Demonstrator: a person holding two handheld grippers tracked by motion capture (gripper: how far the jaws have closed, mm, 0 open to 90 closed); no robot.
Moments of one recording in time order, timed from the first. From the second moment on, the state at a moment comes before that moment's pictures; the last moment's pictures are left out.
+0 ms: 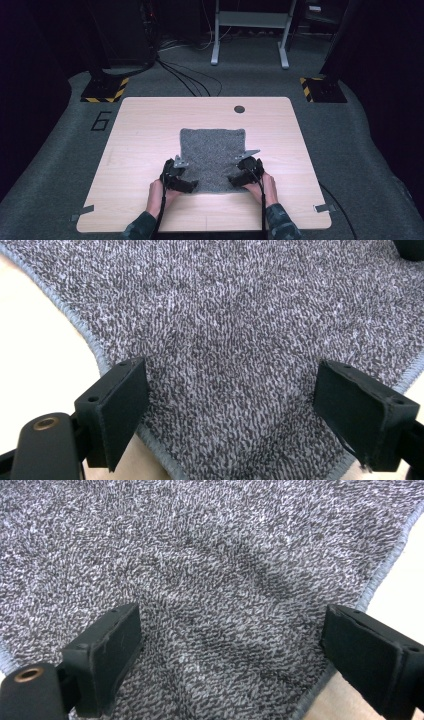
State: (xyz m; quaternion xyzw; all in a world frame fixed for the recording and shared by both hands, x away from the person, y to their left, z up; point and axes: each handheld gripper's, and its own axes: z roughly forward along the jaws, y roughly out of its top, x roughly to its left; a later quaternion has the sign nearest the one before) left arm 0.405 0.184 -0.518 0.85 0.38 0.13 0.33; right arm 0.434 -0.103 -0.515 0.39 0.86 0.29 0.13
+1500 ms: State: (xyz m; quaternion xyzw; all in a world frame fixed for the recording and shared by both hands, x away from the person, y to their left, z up) left arm 0.506 0.229 -0.489 0.80 0.46 0.12 0.36; right arm 0.381 -0.027 -0.482 0.32 0.87 0.35 0.09
